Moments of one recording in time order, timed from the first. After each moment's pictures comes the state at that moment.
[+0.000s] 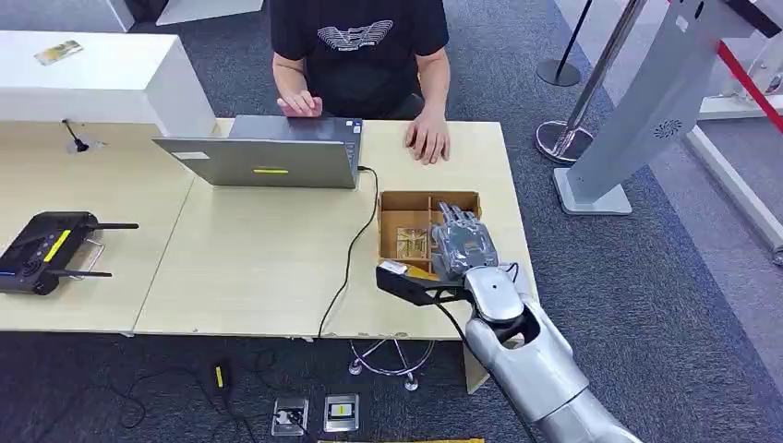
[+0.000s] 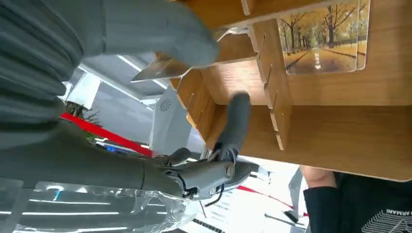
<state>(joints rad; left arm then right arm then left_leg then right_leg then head) -0.15 0.02 -0.83 -0.21 1.34 0.35 0.18 -0.48 -0.09 0.51 -1.31 1.24 0.32 0.32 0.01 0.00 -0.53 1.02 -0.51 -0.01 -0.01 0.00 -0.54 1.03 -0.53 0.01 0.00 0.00</state>
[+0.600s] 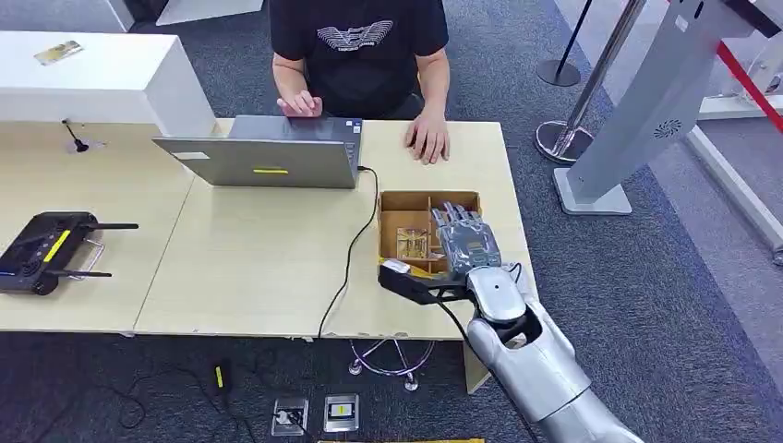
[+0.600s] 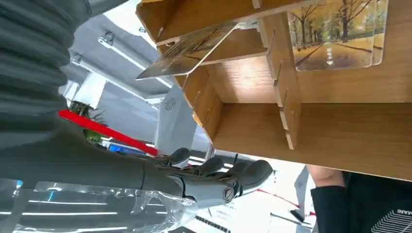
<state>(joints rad) -0.15 0.02 -0.83 -0.21 1.34 0.36 0.16 -0.47 -0.10 0.51 -1.31 1.25 0.30 0.34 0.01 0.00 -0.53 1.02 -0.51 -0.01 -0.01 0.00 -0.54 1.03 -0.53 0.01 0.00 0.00</state>
